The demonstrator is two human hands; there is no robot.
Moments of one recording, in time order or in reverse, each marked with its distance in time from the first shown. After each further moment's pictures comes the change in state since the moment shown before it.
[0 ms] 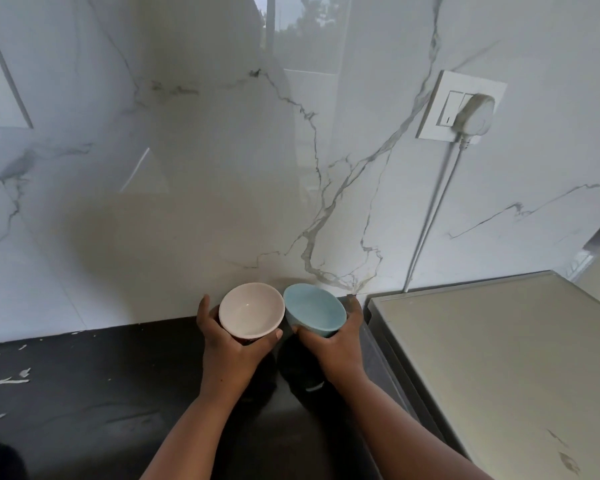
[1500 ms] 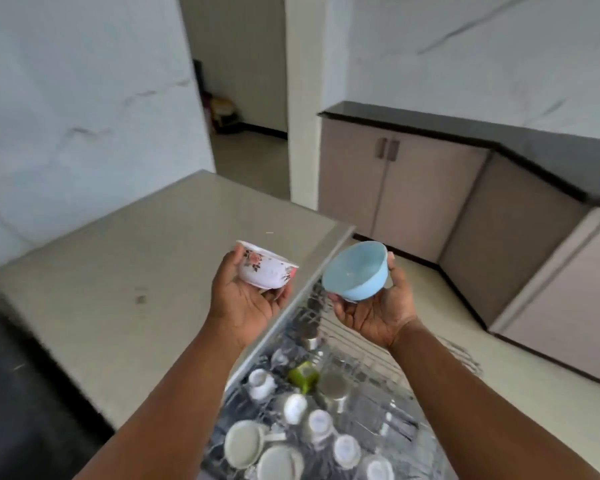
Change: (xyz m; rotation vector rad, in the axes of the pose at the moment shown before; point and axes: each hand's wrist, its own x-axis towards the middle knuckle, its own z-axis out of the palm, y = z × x) left_hand -0.483 0.215 0.363 -0.884 -1.126 -0.843; right_hand -0.326 0.100 -0.650 1.261 0.350 0.399
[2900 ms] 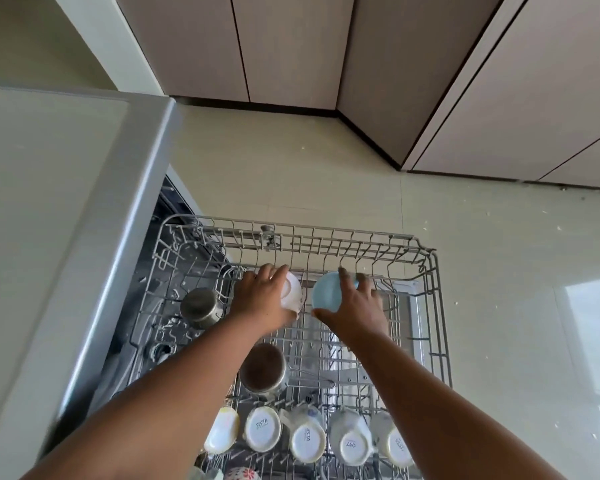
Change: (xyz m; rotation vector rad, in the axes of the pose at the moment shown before) left_hand 0.249 -0.281 -0.114 2.359 -0.650 -0.139; right_hand 0.106 0.036 -0.281 -1.640 0.931 0.147
